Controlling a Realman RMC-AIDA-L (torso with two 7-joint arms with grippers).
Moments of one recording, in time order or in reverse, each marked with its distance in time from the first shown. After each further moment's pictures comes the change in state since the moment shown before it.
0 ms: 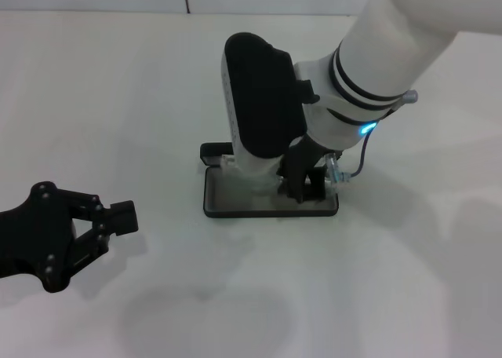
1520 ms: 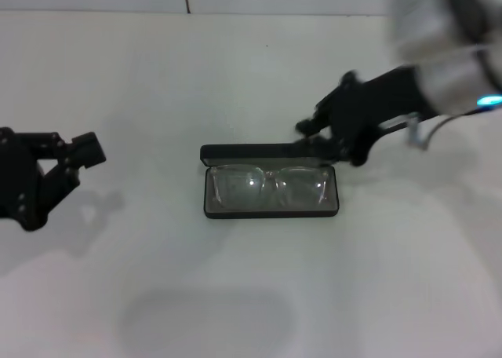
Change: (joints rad) left arm -0.027 -0.048 -0.204 0.005 -0.012 0.001 0.026; right arm -0.426 -0.009 0.491 -0.282 0.242 -0.084 -0.210
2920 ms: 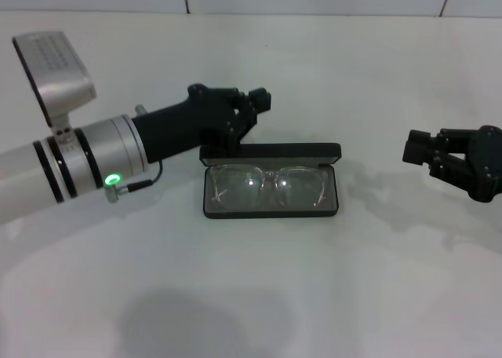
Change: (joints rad) left arm -0.469 -0.069 0.118 -0.595 -0.036 -0.551 0.205; right arm -0.282 -0.008 0.518 0.705 0.587 -0.232 -0.616
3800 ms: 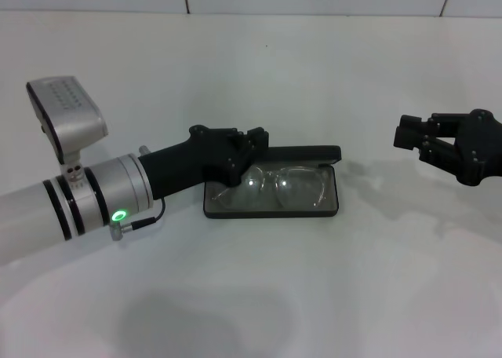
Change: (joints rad) left arm 0.021 -0.005 0.002 -0.111 -0.004 -0.047 0.031; right arm 0.038 0.000 -0.006 0.004 -0.003 0.045 -0.024
